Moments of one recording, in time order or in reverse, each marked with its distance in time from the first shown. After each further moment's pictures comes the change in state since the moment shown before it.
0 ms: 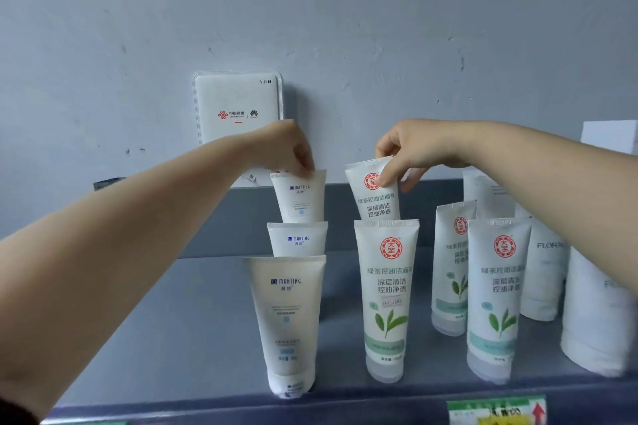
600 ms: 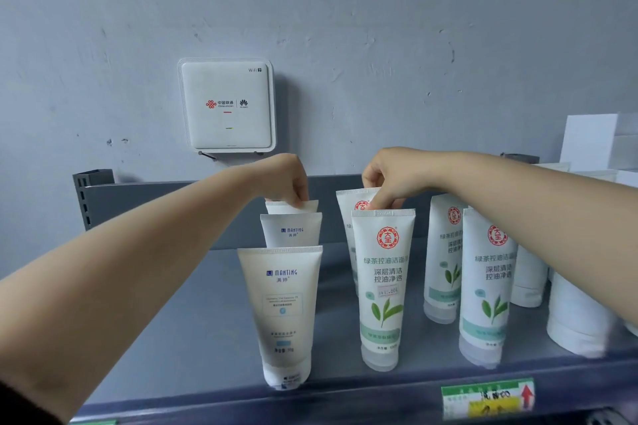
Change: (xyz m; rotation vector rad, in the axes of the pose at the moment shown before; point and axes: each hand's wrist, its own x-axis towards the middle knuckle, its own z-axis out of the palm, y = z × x) left_hand 0.003 -0.012 0.051 0.054 -0.151 0.013; right_hand 0.005 0.009 0.039 -0.225 -0.023 0.061
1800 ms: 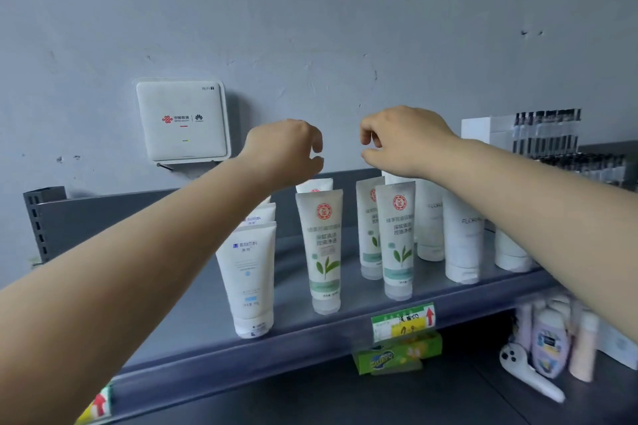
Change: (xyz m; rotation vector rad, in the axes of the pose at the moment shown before) left_hand -0.081 0.112 -0.032 0.168 0.517 0.169; right_hand -0.125 -0.005 -0.027 -0.502 0.638 0.037
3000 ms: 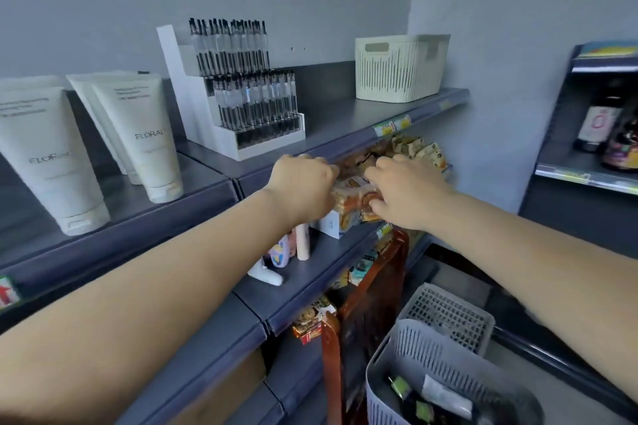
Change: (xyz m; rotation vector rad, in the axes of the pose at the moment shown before) left_hand 0.003 0.484 0.119 -0.159 -0.186 0.641; right_hand -0.360 0.317 -0.026 -0.392 -0.480 0.406
